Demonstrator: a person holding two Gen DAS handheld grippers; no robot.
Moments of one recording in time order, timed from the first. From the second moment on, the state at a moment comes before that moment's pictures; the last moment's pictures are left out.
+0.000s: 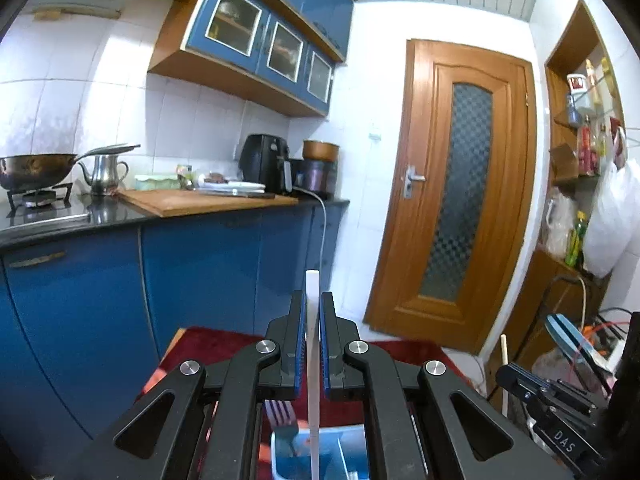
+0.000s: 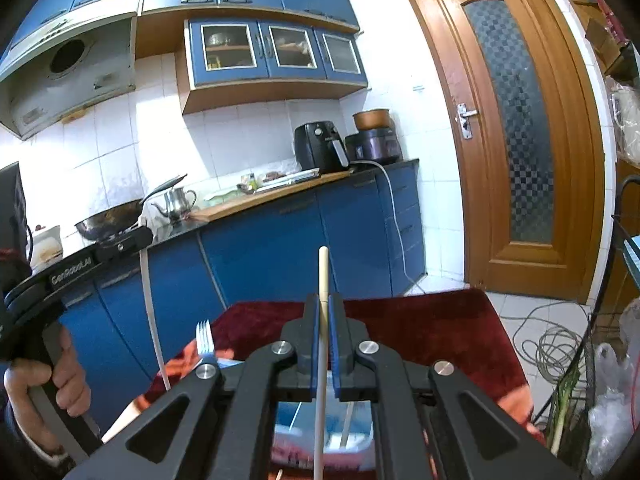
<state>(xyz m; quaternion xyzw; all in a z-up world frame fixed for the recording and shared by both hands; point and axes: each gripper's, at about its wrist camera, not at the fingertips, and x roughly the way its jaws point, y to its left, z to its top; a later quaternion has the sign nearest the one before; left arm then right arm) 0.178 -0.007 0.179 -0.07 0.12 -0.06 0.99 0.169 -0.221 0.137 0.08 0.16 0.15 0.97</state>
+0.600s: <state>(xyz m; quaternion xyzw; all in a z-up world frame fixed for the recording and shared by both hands) 0.224 -0.011 0.128 -0.07 0.13 -0.06 0.99 0.219 -0.209 0.114 0.06 0.09 0.11 0.99</state>
